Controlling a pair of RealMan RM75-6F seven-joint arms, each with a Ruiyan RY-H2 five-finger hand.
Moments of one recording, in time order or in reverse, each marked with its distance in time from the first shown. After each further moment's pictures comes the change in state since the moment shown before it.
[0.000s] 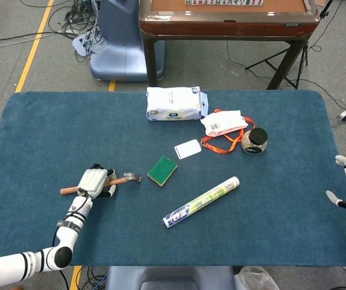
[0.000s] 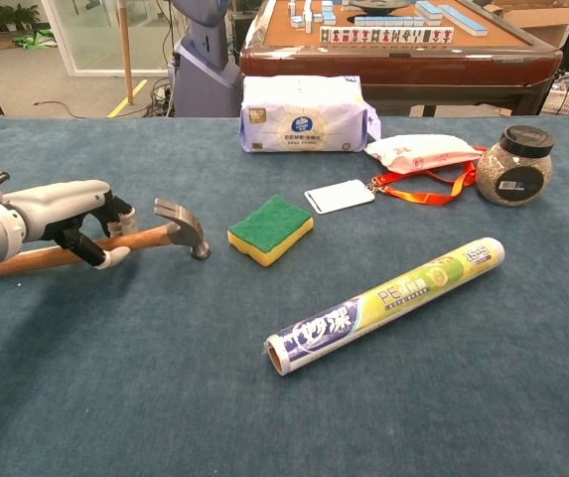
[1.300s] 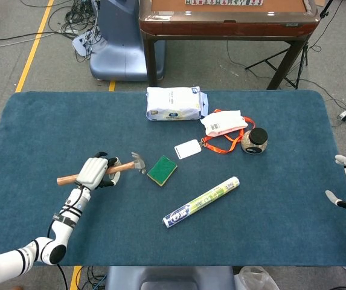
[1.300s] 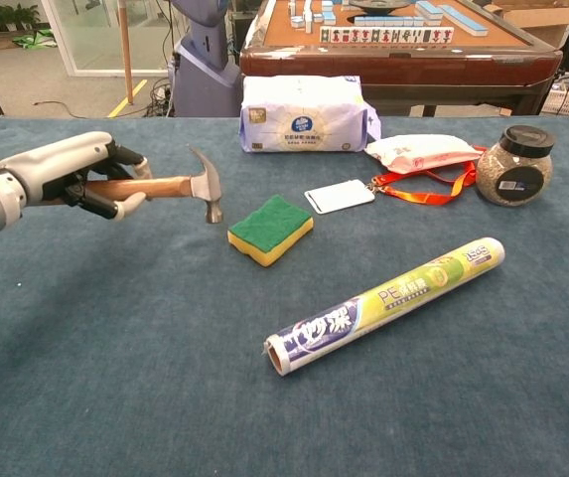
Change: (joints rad) left arm 0.022 -0.016 -0.018 0.183 0.418 0.039 -0.505; right arm -0.004 0.009 0.006 -0.033 0.007 0.008 -0.033
